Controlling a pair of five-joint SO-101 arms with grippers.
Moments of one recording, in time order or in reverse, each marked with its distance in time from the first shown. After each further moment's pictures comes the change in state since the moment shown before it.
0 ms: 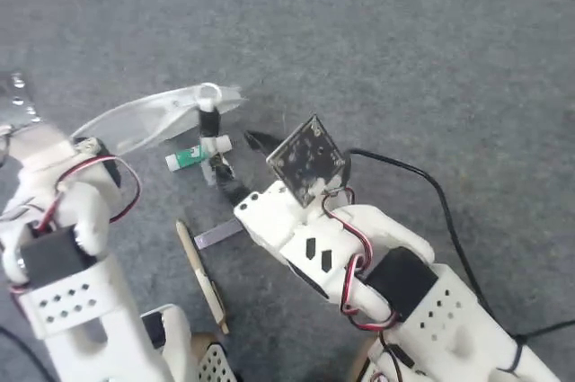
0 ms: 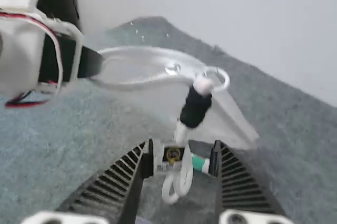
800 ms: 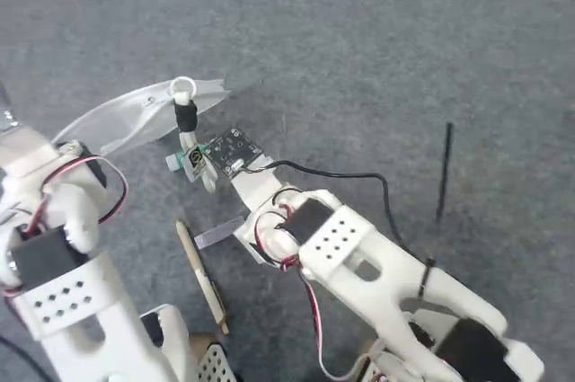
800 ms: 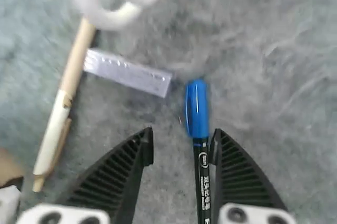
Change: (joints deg) left arm -4.3 0.2 0.1 -0.7 0.1; right arm 0.4 36.6 -0.1 8.0 -1.4
